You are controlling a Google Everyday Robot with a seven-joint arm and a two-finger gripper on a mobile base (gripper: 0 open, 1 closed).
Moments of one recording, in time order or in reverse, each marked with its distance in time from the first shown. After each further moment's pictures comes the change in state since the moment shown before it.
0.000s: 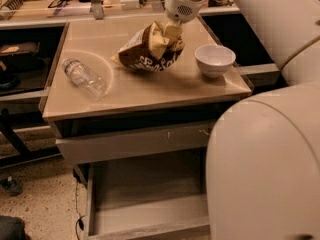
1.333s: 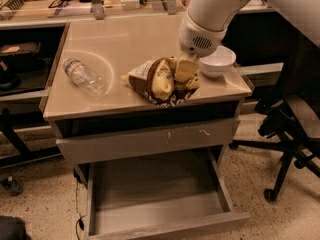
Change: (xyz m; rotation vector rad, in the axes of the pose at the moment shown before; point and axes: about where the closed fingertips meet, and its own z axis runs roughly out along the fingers) arm 0.025 0.142 -0.037 -0.094 0.085 0.109
